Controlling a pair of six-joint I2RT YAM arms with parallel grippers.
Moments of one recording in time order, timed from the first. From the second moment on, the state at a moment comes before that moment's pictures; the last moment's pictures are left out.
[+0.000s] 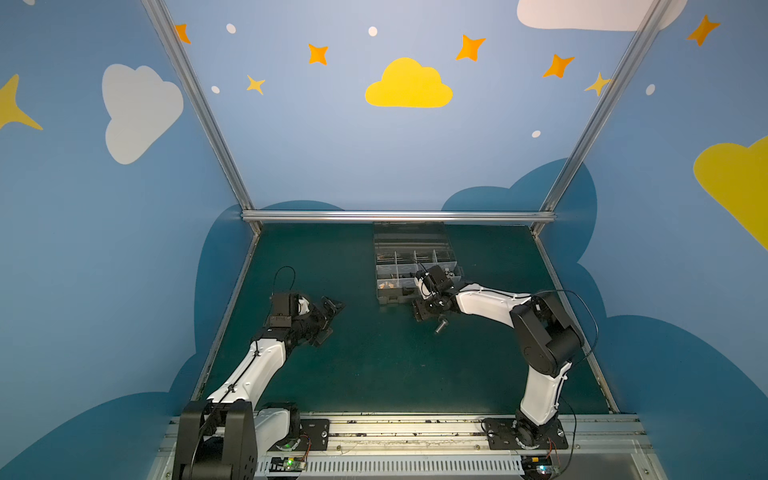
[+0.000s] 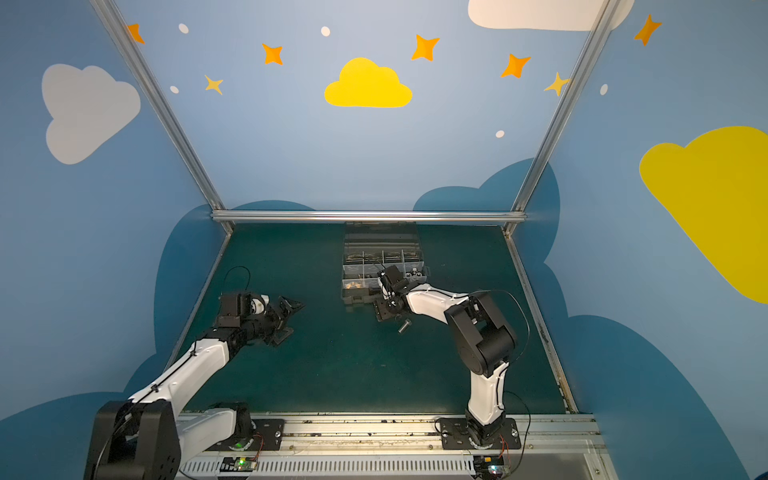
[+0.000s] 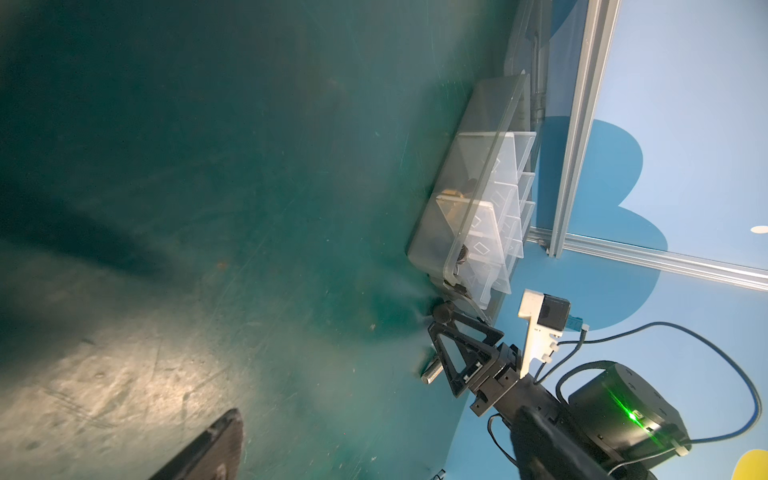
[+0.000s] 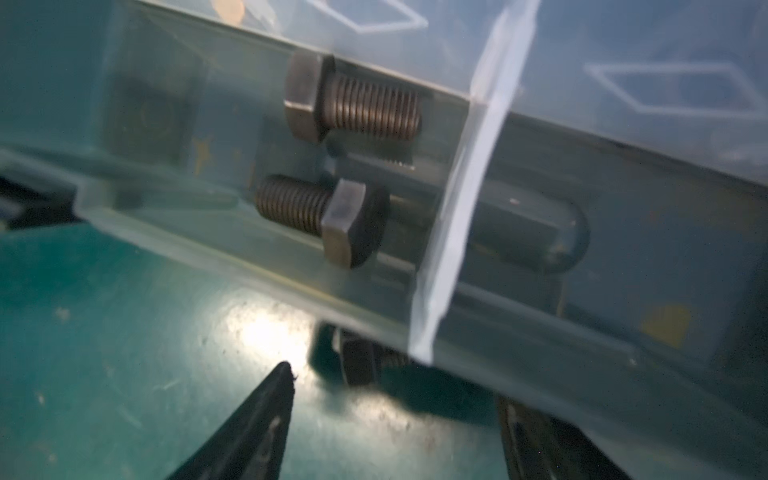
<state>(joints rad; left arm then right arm) 0.00 1.13 0.51 -0.20 0.60 -1.01 0.66 1.89 1.15 -0.36 -0.03 0.23</state>
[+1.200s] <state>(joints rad) 0.00 1.13 0.51 -0.20 0.60 -1.01 0.72 1.93 1.16 -0.29 0.10 0.24</state>
